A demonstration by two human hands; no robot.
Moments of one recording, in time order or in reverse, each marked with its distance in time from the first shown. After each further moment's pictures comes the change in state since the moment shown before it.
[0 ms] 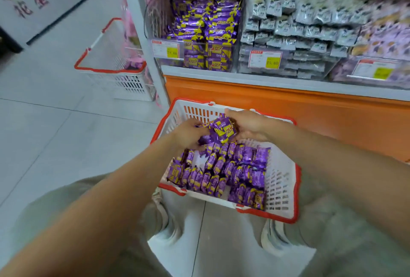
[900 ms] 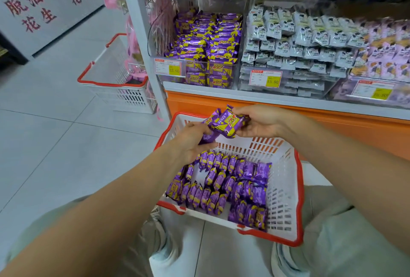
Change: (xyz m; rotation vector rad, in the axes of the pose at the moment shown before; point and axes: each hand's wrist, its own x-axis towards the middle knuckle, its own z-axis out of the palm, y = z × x) left_hand 0.002 0.033 0.009 -0.553 0.121 -0.037; right_hand -0.013 -0.054 -0.022 0.172 0.027 0.042
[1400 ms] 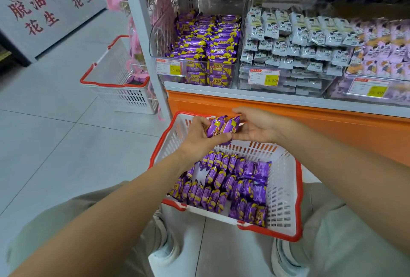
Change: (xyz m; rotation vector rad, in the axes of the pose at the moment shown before) left_hand -0.021 -0.020 -0.002 0.493 -0.107 0.387; right_hand -0.012 0.010 0.012 0.135 -0.016 0.022
